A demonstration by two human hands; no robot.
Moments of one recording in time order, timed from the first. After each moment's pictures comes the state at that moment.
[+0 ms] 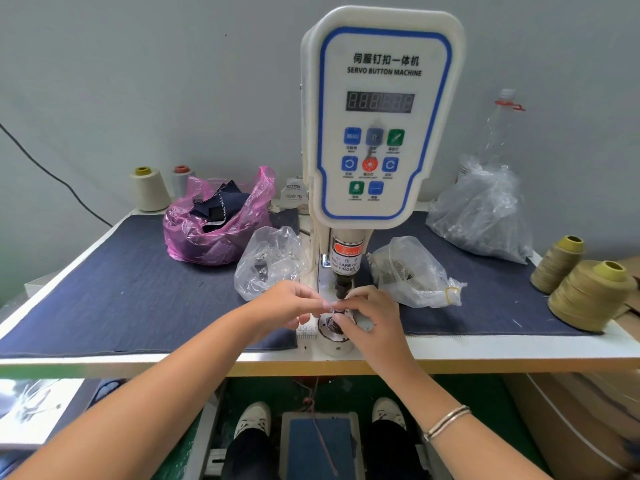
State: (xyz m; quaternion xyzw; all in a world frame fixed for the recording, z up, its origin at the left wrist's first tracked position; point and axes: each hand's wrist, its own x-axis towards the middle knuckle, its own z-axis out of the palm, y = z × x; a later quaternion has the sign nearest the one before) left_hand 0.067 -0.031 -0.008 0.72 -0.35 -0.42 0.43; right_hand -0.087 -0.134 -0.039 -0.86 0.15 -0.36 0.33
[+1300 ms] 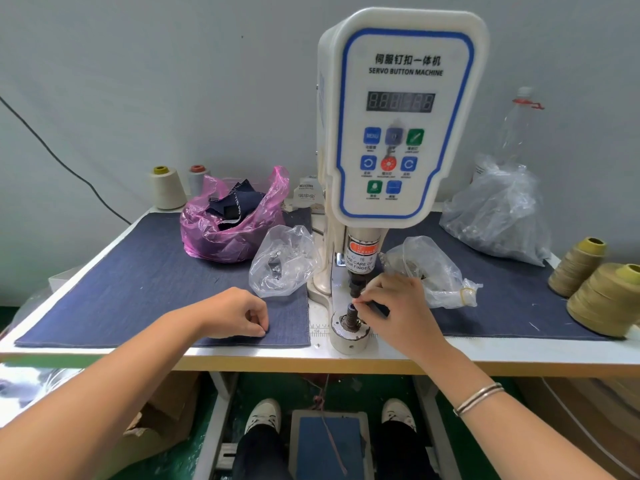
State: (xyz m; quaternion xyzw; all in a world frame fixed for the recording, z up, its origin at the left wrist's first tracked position) left_hand 0.140 0.039 -0.022 0.82 -0.52 -0.23 0.10; right_hand -0.087 -0.160 -0.017 -0.93 0.09 -0.33 0.14
